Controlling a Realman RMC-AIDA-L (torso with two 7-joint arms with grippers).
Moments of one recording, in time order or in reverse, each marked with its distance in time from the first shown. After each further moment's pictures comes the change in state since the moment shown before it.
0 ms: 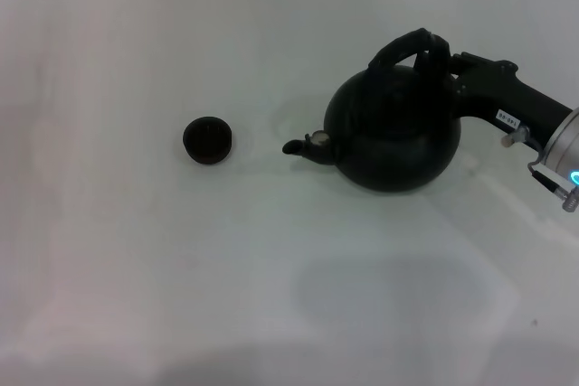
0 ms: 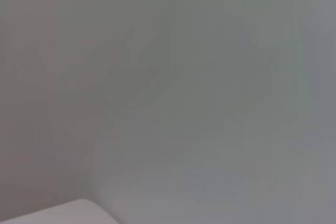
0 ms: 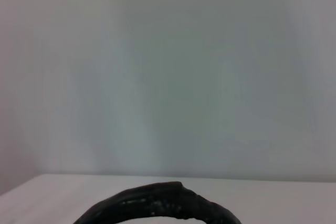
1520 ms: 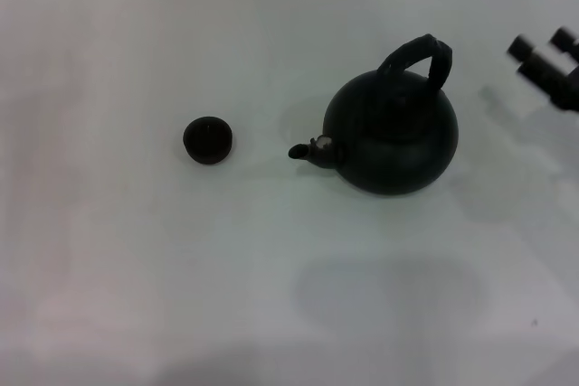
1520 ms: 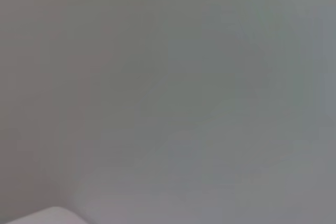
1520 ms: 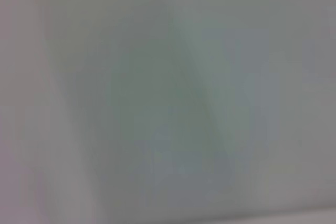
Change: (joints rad) left arm -0.024 0.003 0.014 0.008 0.049 -0.004 0.065; right arm -0.038 -0.004 0.294 0.221 0.007 -0.287 -0.072
